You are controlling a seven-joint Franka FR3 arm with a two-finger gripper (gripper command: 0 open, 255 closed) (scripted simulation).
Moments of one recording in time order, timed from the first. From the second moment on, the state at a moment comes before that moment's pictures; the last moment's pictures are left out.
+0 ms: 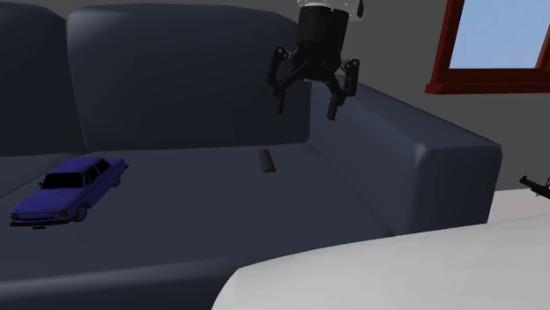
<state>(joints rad) 0.00 -0.77 -0.06 -2.39 0.10 1.62 -0.12</state>
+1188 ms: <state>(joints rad) 0.03 -0.18 -0.01 -2.14 0.12 1.96 -0.05</state>
